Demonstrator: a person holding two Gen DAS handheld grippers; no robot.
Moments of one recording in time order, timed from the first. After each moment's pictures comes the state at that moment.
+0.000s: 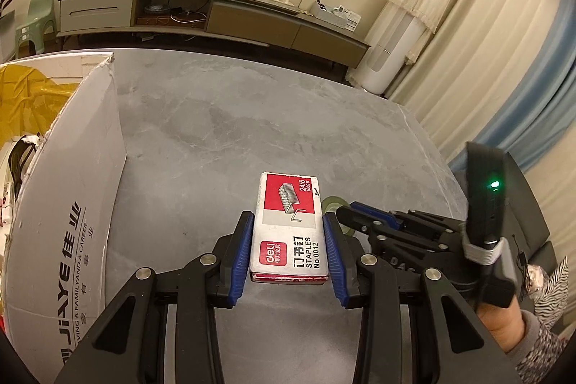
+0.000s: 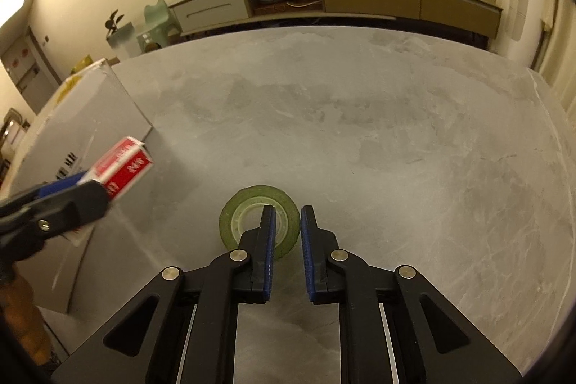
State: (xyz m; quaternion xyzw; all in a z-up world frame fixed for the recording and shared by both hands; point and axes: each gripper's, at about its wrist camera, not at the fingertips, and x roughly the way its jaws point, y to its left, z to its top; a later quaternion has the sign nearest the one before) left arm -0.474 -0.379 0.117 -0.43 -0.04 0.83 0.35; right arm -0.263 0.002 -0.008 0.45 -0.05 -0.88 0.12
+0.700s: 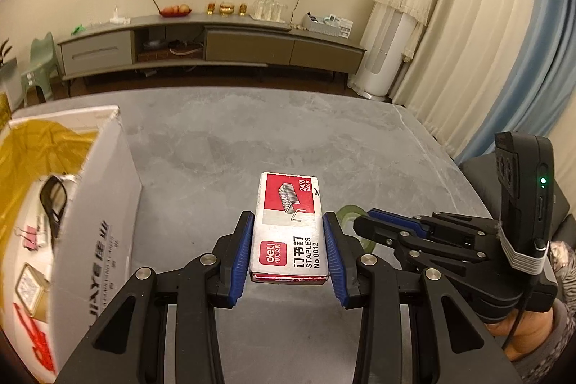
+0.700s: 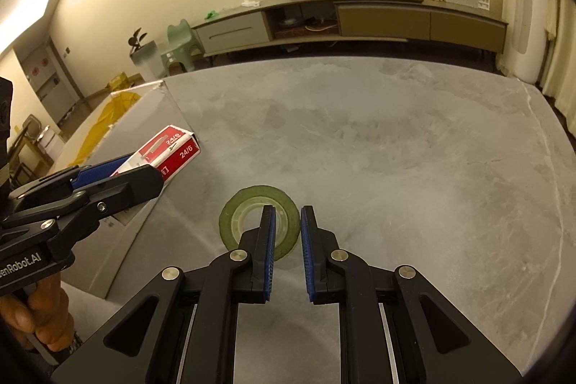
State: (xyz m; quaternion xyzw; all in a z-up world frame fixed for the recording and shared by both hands) left arm -0.433 -0.372 0.160 -0.38 0.02 0.86 0.34; right arm -0.209 0.003 0.042 0.40 -0.06 -0.90 0.14
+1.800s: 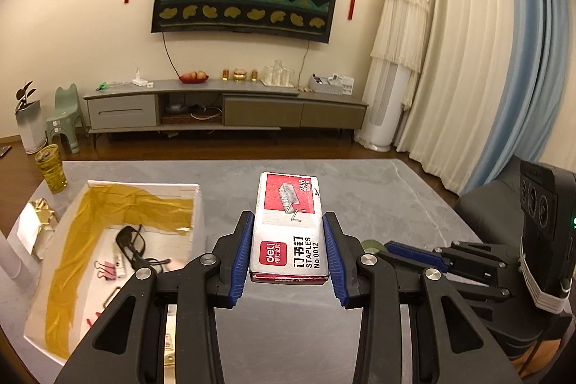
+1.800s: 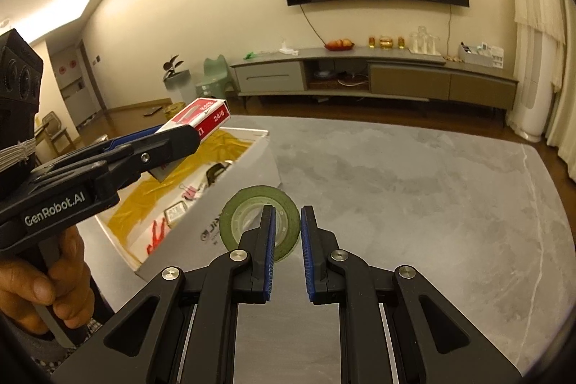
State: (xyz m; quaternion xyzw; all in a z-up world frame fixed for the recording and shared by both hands) left arm -0.376 -0.468 0.257 -0.26 0.00 0.91 0.32; right arm -0.118 -0.079 0.136 0.31 -0.03 -0.93 0.18
